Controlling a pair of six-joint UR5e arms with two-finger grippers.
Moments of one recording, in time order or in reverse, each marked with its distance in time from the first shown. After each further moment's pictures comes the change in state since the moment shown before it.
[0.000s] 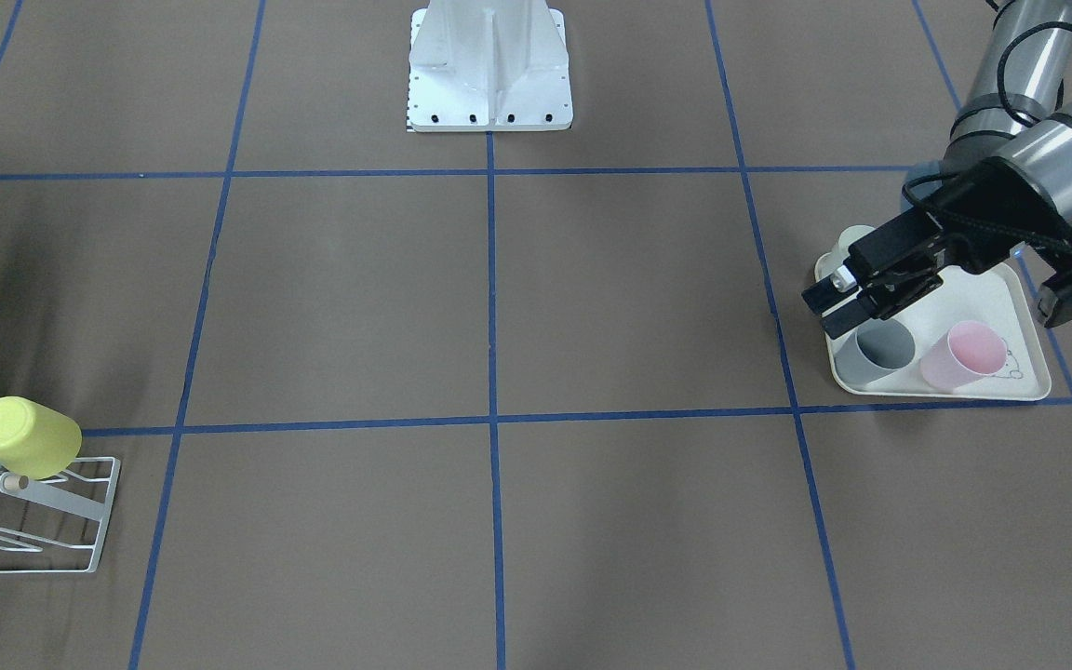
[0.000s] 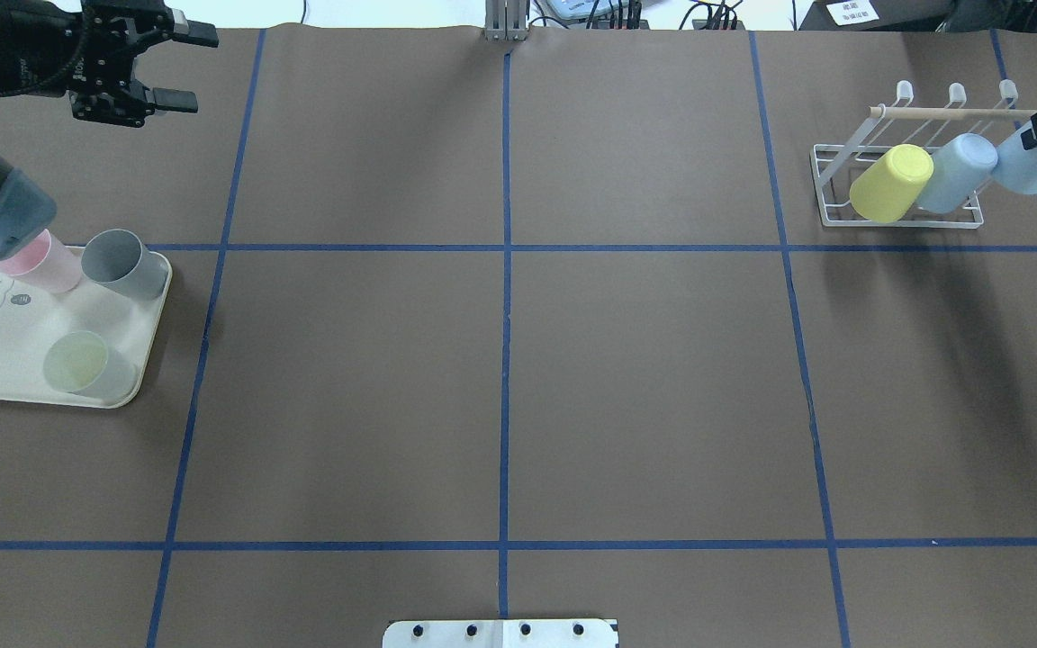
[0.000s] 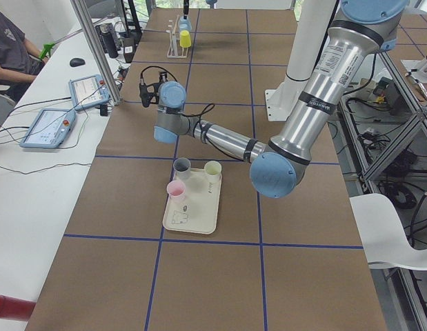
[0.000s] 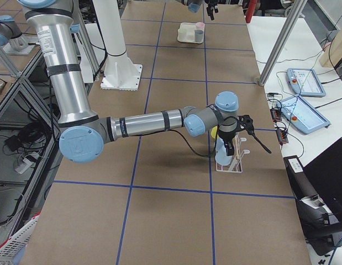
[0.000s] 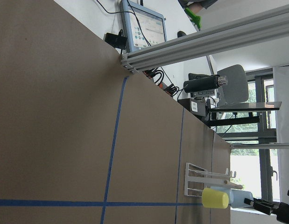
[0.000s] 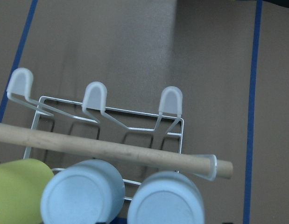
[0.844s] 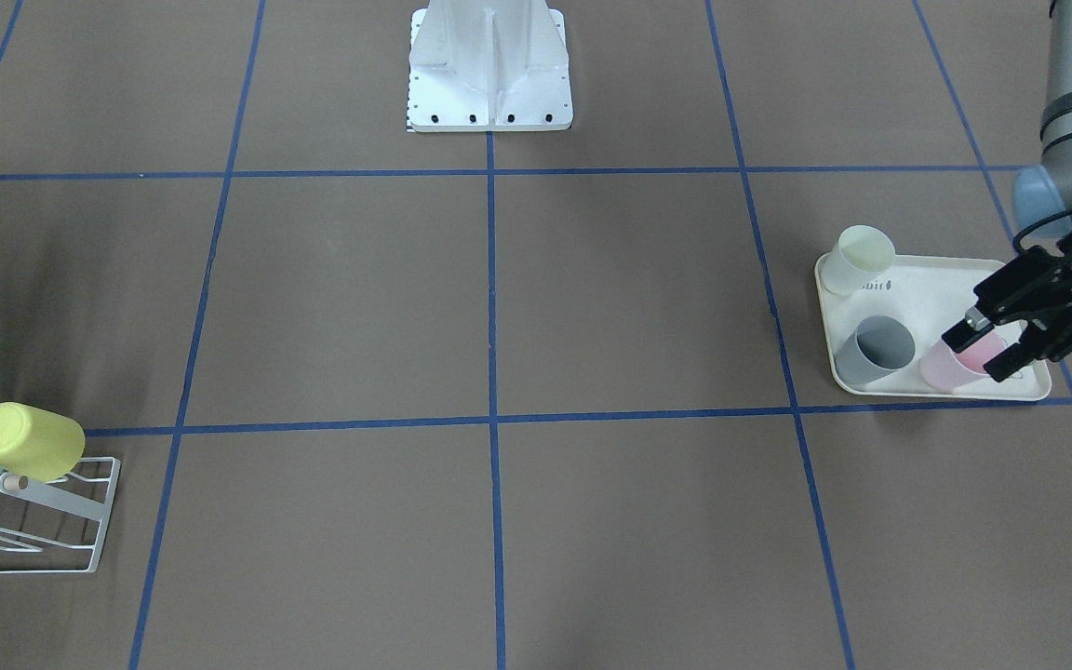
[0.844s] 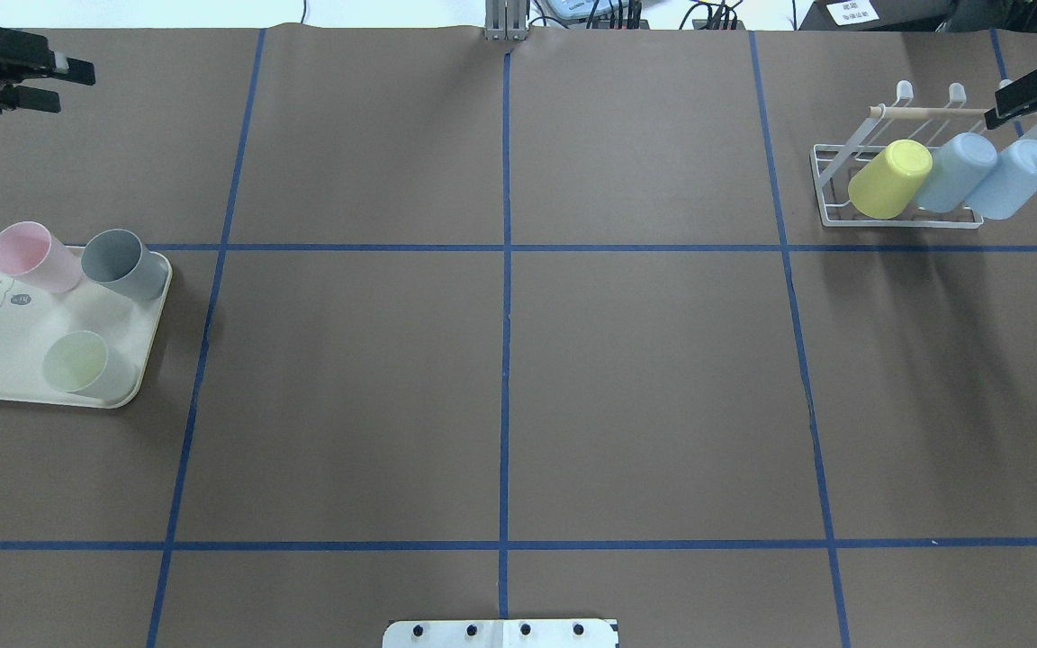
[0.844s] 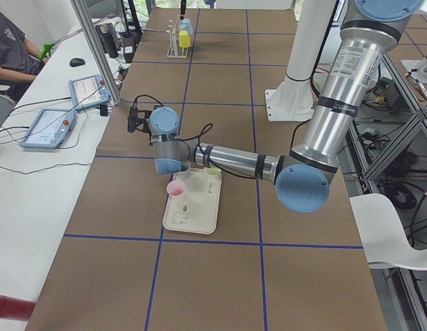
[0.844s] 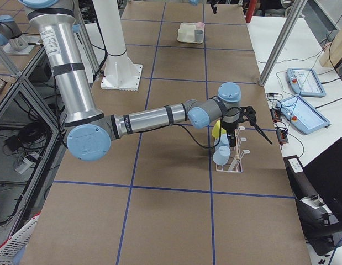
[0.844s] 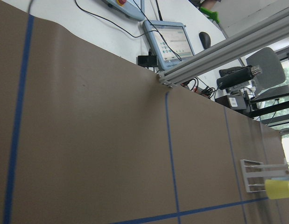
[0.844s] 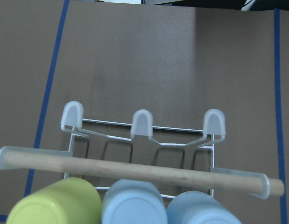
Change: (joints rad) left arm -0.156 0.140 0.065 0.208 -0.103 0.666; right arm -0.026 0.039 0.035 -0.001 0.028 0.144
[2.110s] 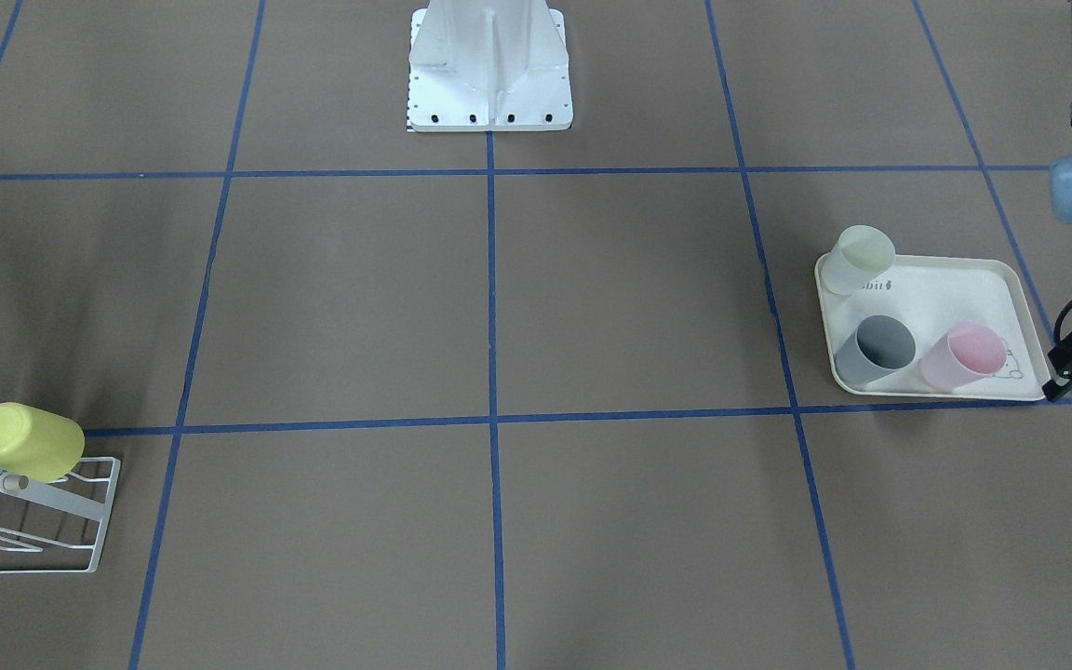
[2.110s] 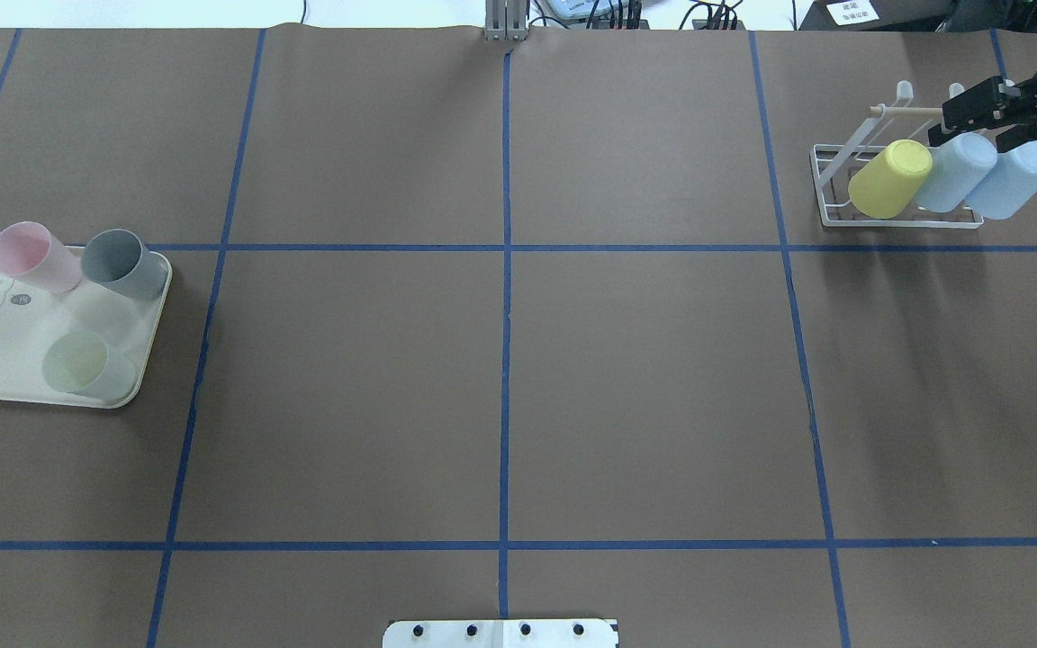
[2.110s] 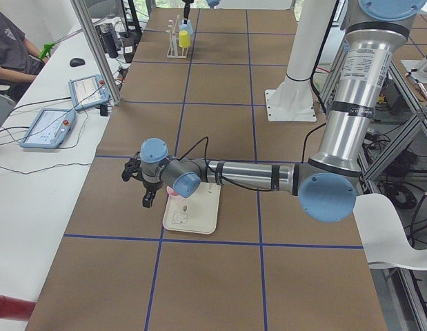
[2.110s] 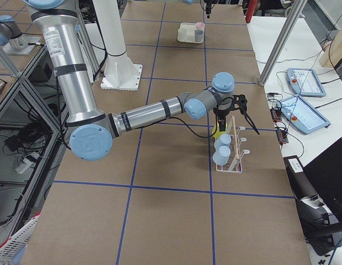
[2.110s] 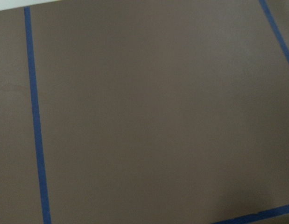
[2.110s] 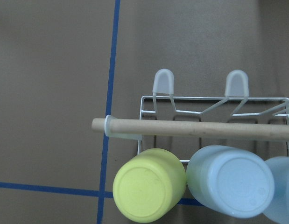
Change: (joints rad) left arm 0.004 0.114 -0.004 0.719 0.175 0.813; right arm -0.055 -0.015 0.084 0.003 0.106 0.140
